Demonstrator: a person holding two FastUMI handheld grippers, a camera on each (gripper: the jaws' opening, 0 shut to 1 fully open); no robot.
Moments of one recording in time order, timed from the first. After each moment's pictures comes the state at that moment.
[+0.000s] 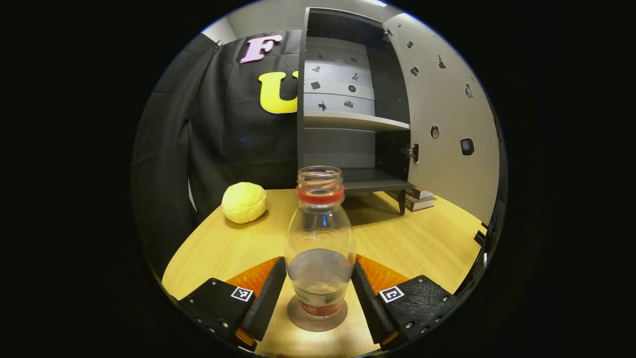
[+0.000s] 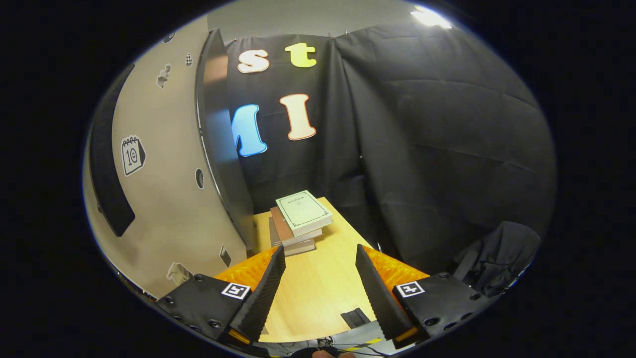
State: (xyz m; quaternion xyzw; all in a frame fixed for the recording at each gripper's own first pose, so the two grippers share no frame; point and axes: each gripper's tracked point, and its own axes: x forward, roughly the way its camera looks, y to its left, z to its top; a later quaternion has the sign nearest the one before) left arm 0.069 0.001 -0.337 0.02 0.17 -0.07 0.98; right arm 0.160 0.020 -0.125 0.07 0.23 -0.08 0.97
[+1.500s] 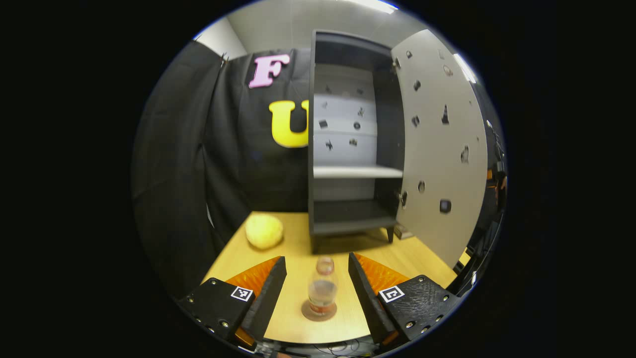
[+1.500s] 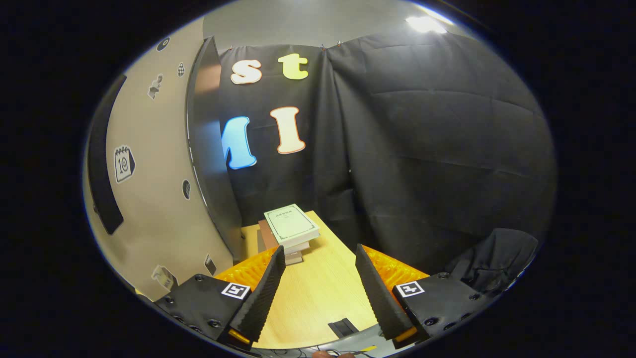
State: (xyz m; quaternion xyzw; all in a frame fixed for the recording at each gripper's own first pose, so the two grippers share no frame) left arm -0.010 0.021 -0.112 0.02 0.11 -0.02 0.99; right arm 0.174 -0.004 -0.104 0.06 0.17 -0.09 0.98
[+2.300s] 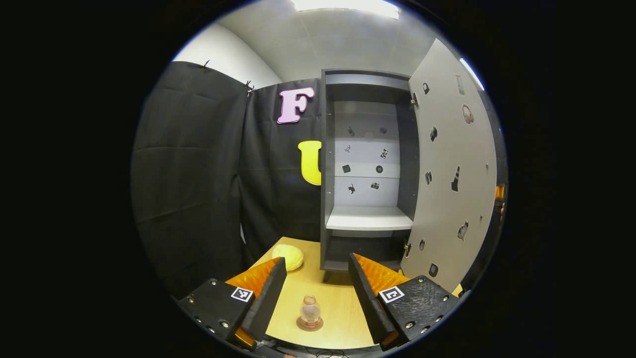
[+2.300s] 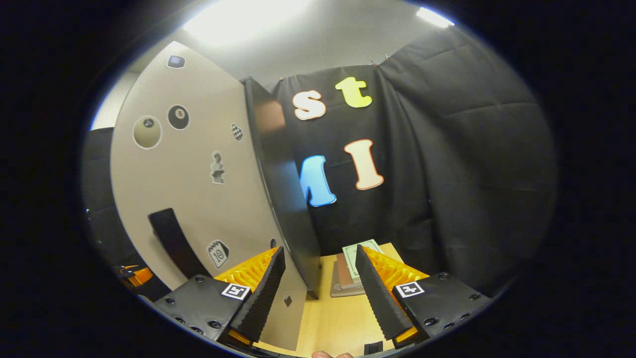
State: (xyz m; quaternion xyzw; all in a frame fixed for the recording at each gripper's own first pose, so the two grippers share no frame) left arm -0.050 -0.062 0.009 0.01 0.08 0.12 0.99; right arm 0.191 0.053 0.029 0.10 0.10 0.17 0.98
